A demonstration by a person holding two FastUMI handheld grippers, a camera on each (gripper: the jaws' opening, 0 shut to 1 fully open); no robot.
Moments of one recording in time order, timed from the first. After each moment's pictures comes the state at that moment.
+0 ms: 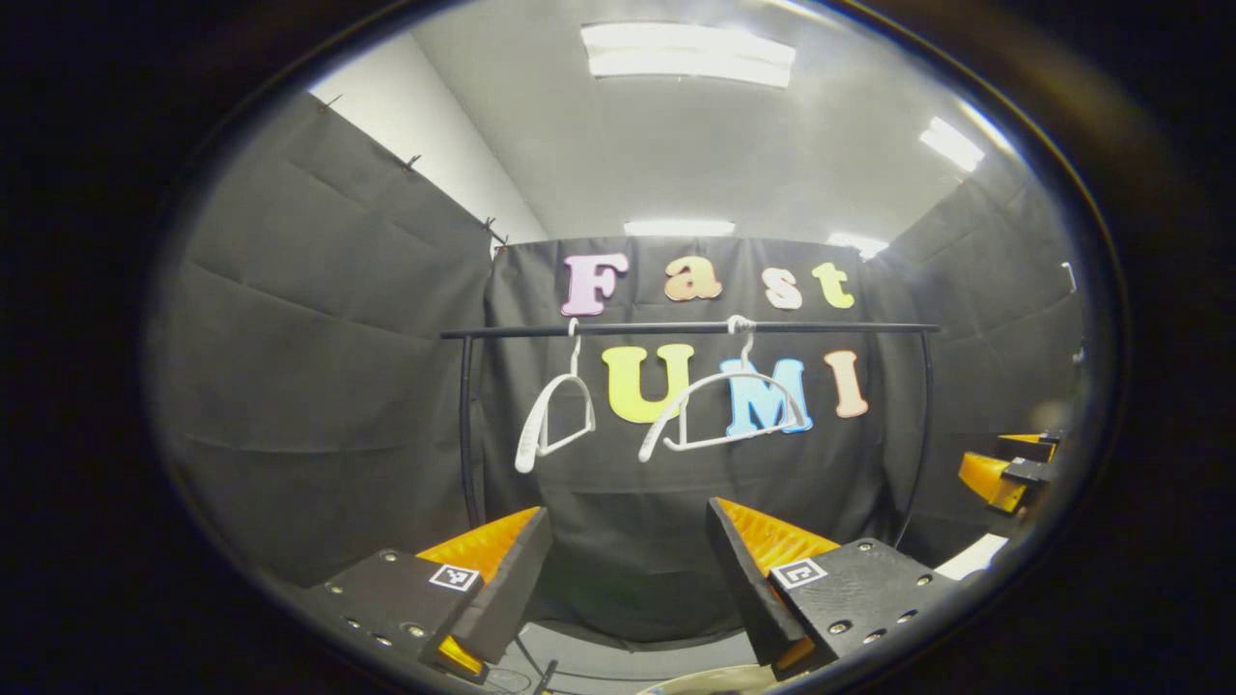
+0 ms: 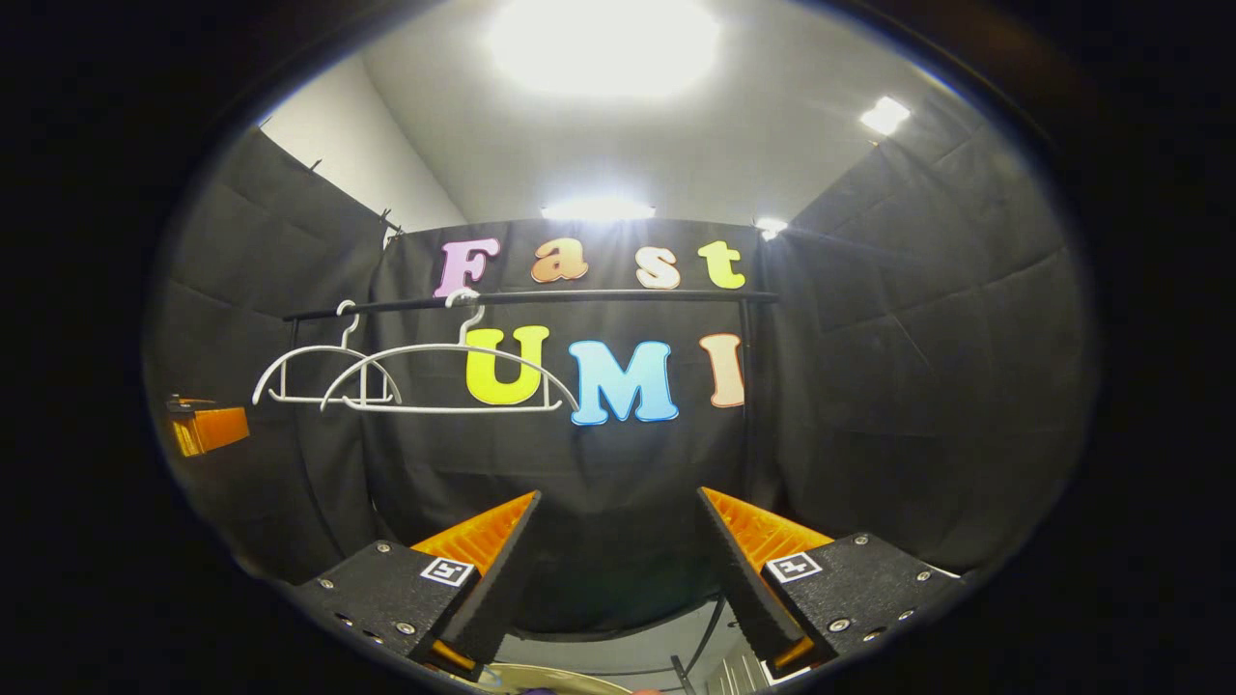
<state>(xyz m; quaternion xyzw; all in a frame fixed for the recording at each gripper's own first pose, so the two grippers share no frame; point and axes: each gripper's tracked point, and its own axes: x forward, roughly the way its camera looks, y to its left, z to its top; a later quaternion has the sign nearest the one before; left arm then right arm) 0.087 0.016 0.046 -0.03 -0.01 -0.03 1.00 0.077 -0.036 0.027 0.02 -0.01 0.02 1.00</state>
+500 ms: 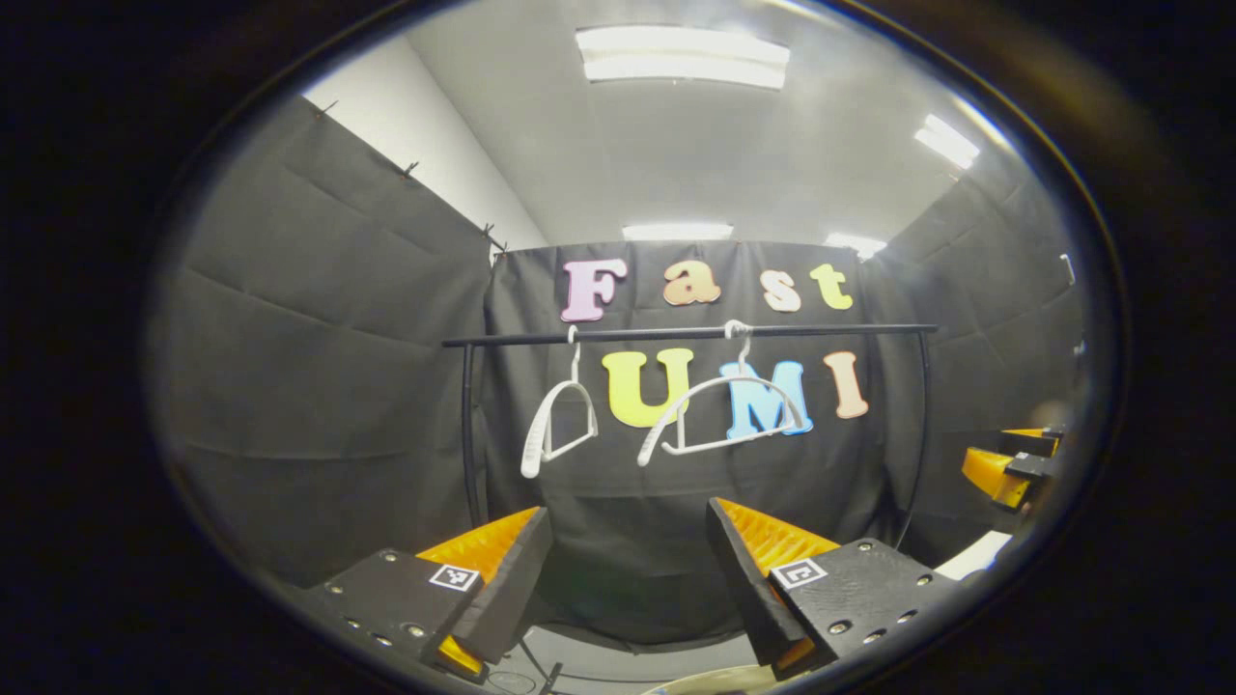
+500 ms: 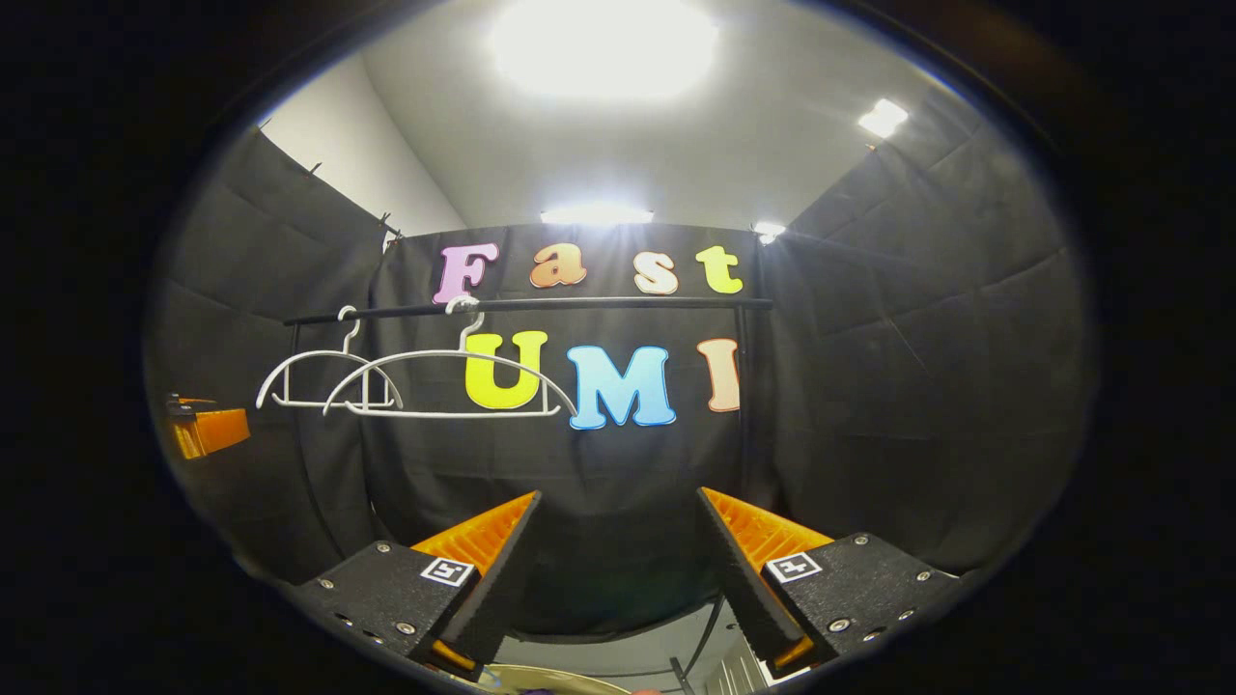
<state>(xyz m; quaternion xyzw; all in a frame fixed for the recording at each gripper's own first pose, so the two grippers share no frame) 0.079 0.014 0.051 -0.02 -0.02 -0.02 1.00 0.065 -0.032 0.033 0.02 -0.02 0.01 1.00</state>
